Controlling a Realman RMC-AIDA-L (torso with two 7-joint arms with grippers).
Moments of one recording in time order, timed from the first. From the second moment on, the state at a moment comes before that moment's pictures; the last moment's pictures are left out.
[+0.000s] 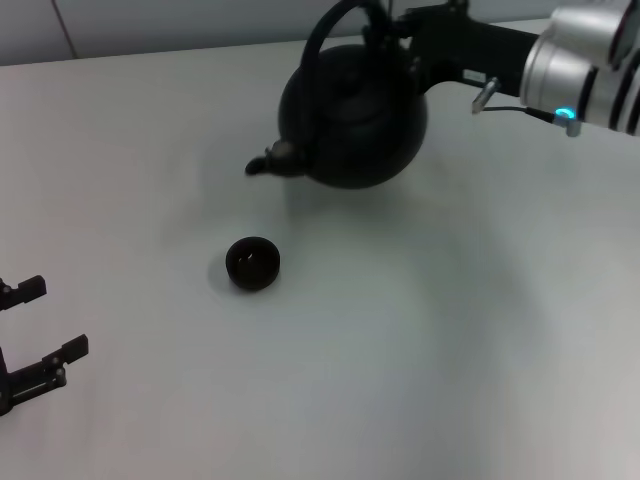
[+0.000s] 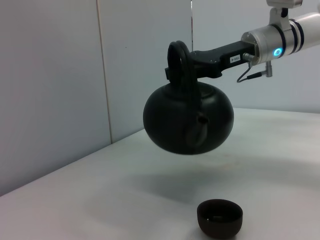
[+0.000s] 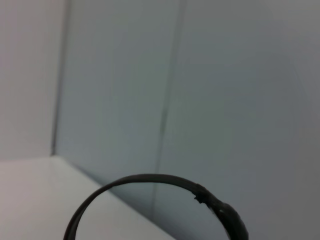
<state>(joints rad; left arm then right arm) -0.19 -2.01 0.64 0.61 1.85 1.66 -0.84 0.66 2.07 -0.79 -0.52 -1.62 -1.10 1.04</state>
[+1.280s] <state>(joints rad) -0.20 -2.01 0.64 0.61 1.86 1.66 -0.84 0.48 2.08 -0.63 -0.42 -1.47 -1.07 0.93</state>
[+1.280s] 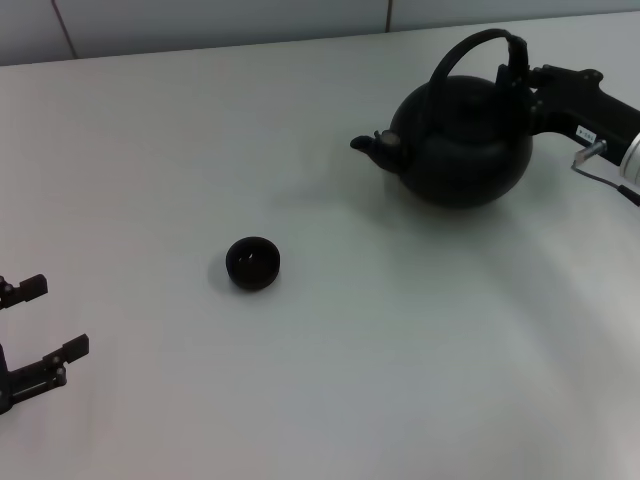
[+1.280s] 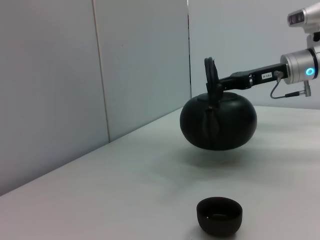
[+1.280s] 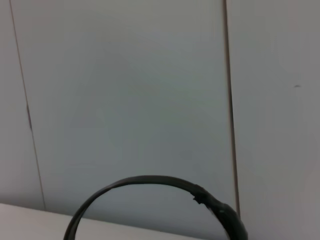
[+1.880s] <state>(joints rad) -0.20 -2.00 0.64 0.61 1.86 1.65 -0.84 0.50 2.08 -0.64 -0.36 -1.42 -1.04 0.85</state>
